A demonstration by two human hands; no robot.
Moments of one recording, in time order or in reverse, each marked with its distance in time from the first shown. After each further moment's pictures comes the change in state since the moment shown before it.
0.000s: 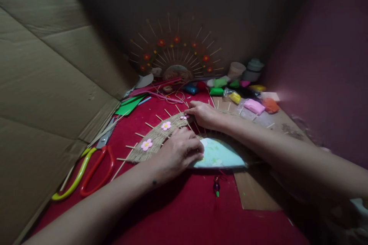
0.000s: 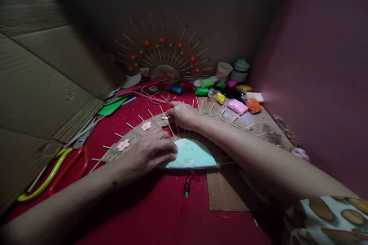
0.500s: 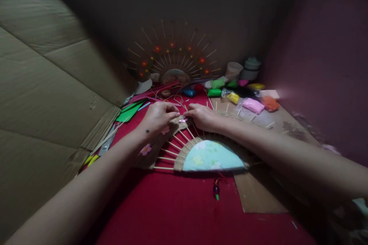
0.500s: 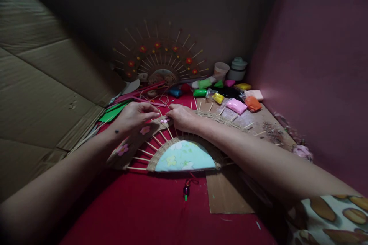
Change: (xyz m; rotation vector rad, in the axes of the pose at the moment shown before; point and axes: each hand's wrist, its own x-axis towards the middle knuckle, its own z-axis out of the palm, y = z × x) left_hand 0.046 -0.063 -0.045 -0.038 0.244 -0.517; right_hand -0.003 0.000 -0.001 0.034 0.029 0.028
